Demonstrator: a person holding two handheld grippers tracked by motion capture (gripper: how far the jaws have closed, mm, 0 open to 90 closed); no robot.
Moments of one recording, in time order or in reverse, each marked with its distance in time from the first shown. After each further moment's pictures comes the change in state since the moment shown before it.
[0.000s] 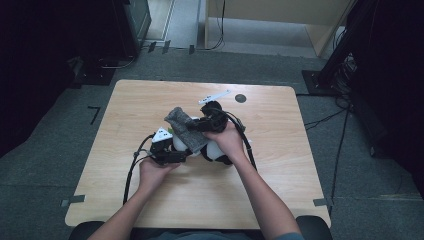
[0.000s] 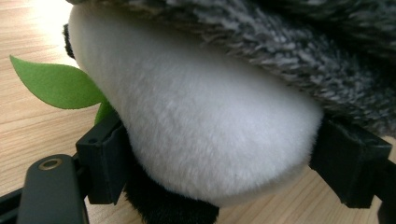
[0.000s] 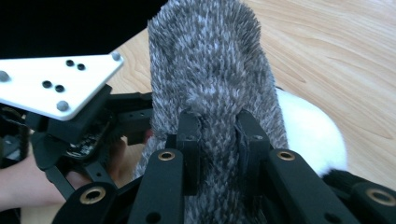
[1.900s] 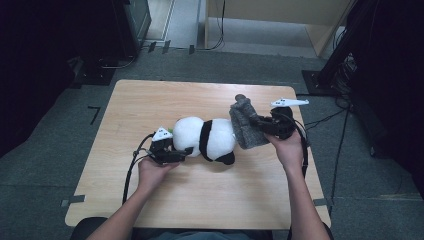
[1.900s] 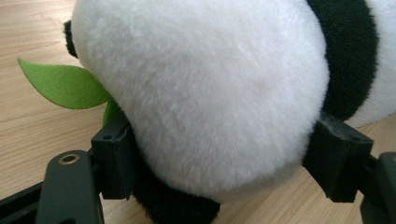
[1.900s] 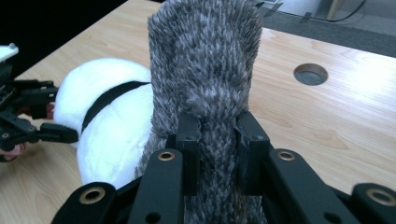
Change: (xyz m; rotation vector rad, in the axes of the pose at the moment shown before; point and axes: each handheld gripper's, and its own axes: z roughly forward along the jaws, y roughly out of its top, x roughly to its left) left arm 0.000 0.003 -0.002 0.023 -0.002 -0.004; right arm -0.051 -0.076 -0.155 -0.179 -0.330 0.133
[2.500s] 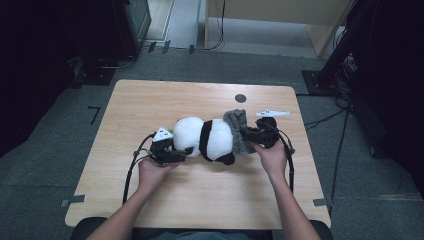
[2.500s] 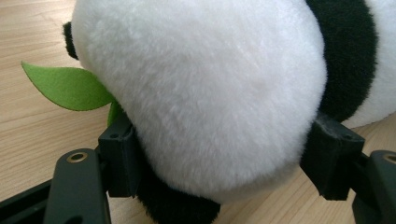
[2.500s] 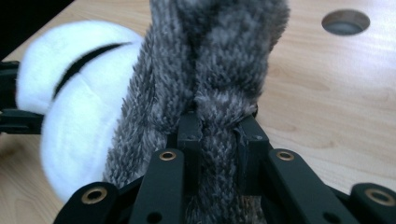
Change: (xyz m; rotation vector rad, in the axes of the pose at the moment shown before) left arm -0.001 0.000 0.000 0.006 0.009 0.014; right arm 0.007 -0.036 0.052 0.064 -0.012 0.079
